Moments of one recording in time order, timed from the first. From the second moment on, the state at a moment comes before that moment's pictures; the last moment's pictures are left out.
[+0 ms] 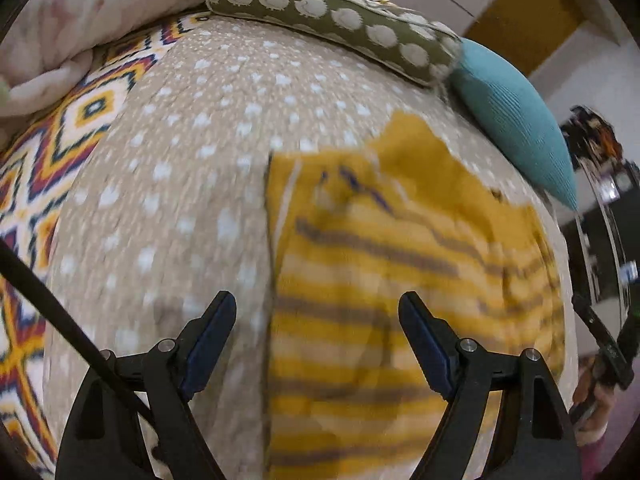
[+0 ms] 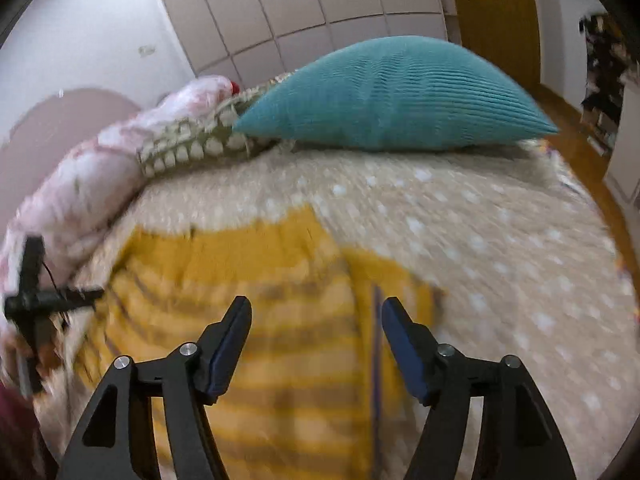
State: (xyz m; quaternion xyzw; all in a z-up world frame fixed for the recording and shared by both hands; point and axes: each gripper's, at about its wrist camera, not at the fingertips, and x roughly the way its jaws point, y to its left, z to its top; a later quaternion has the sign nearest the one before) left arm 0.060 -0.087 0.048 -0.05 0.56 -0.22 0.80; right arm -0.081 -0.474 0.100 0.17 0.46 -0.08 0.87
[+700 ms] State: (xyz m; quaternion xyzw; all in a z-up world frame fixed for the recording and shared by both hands) left arm -0.011 -0.077 0.033 0.02 0.56 -0.20 0.80; right arm -0.171 -0.466 0.081 0.15 0.51 -0.11 0.84
